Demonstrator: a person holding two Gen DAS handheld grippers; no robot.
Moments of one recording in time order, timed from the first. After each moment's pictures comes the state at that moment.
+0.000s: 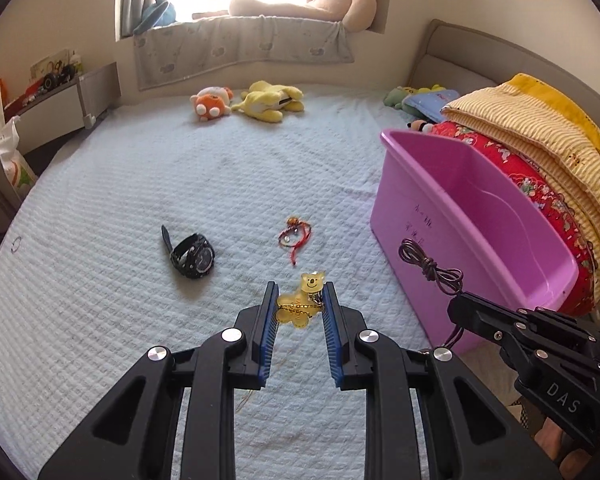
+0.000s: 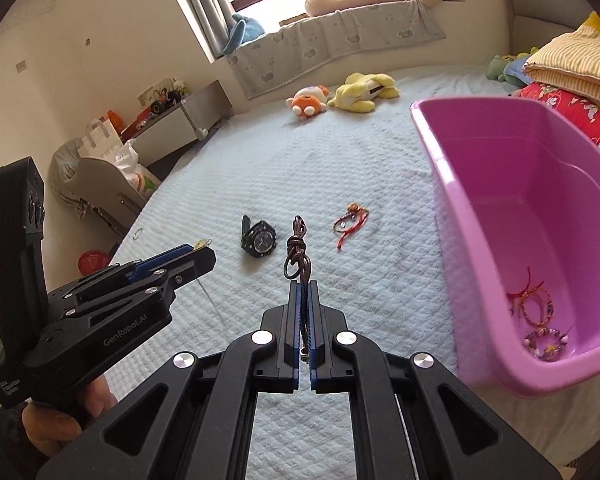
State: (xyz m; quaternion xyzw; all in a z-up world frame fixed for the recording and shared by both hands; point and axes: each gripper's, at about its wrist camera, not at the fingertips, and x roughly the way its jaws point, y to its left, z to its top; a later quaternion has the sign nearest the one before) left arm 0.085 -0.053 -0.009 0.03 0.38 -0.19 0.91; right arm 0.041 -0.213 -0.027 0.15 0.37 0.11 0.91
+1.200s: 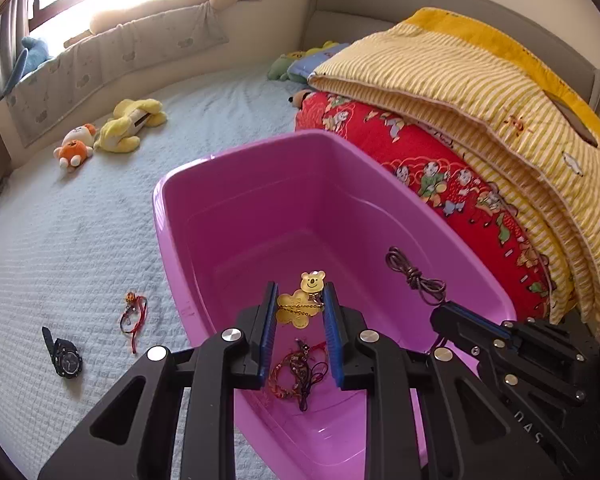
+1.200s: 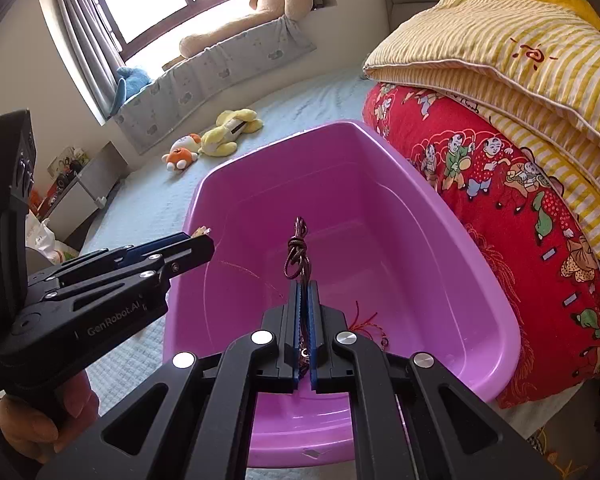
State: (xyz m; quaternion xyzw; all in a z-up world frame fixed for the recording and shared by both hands) left arm 0.129 -0.295 0.006 0.13 0.42 -0.32 0.84; right arm 0.040 -0.413 -0.019 0.21 0.38 -0.06 0.90
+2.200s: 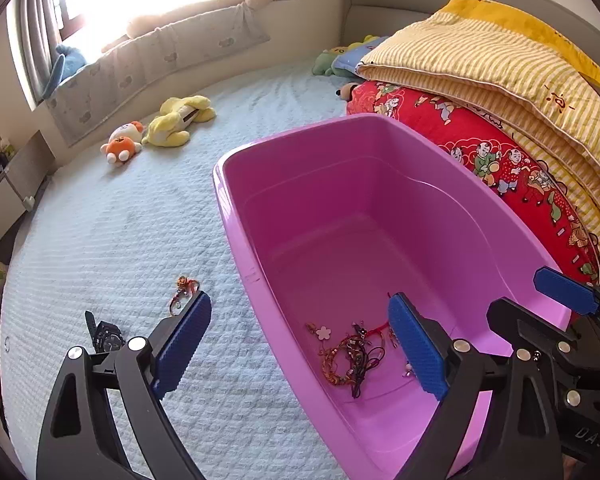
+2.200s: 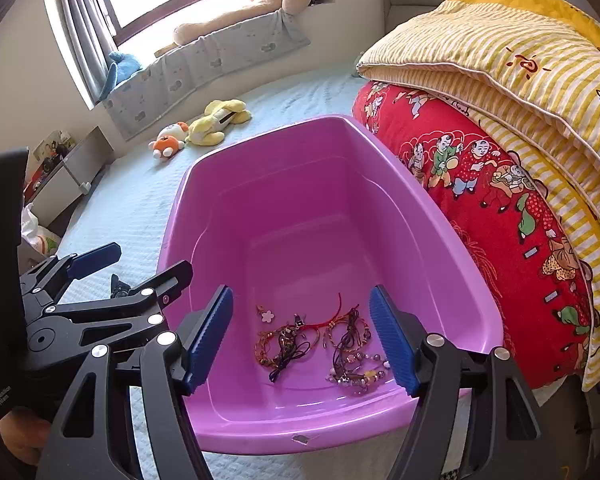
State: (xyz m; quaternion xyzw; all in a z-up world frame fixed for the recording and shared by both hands) left arm 0.121 -0.270 -0.003 0.16 0.40 -0.24 0.87; right arm 0.032 -0.402 -0.014 0.18 0.39 -0.08 0.90
